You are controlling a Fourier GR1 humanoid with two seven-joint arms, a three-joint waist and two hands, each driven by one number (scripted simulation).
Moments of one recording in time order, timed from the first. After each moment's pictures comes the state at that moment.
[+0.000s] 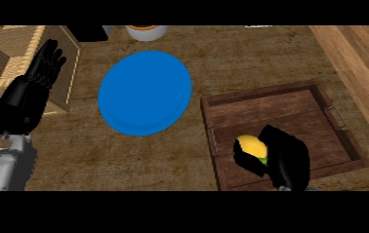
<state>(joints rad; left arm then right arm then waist) -0.23 0.36 0.08 -1.60 0.11 -0.01 0.12 -0.17 -0.49 0.75 -1.65 0.93 -0.30 1.14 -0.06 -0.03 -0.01</state>
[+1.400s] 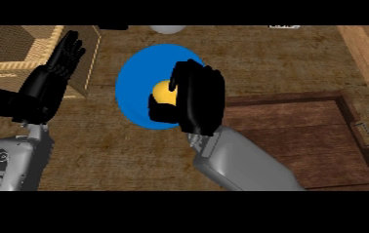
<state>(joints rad) -0.31 0.31 0.04 -1.57 0.09 -0.05 0.10 -0.76 -0.01 0.64 -1.45 1.02 -0.25 1.12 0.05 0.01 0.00</state>
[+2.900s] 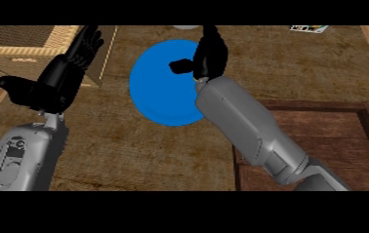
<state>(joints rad) -0.40 0.27 0.00 -1.55 0.07 -0.07 0.11 -1.07 0.00 0.52 -0.67 0.47 -0.87 0.78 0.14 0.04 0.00</state>
